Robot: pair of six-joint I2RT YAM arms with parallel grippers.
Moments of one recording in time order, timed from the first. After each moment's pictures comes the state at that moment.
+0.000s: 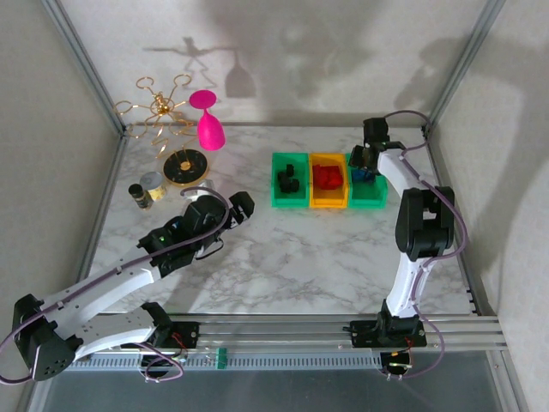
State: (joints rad) left arm -0.76 1.02 0.85 -0.39 -0.35 -1.06; right arm 0.13 1.93 1.54 -0.56 0.13 0.34
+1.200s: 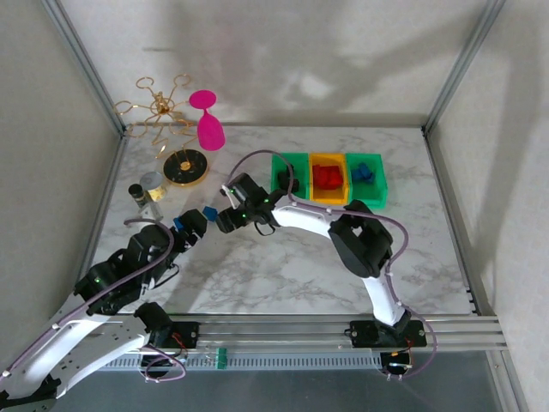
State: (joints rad) left arm -0.73 0.55 0.79 -0.80 -0.46 -1.13; right arm 0.93 2.14 1.59 -0.32 -0.11 0.20
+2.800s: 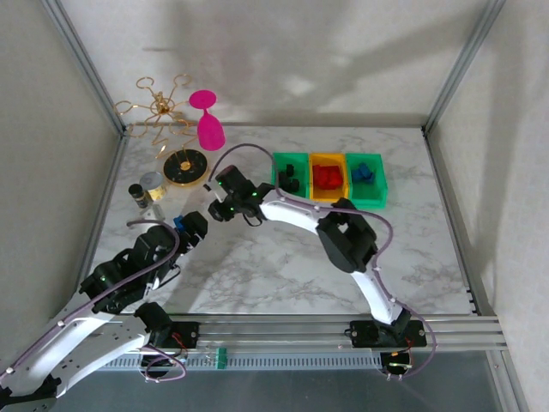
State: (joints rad) left arm -0.73 0.59 0.77 -0.79 -0.49 -1.13; right arm 0.93 2.19 1.73 -0.31 -0.11 0.09
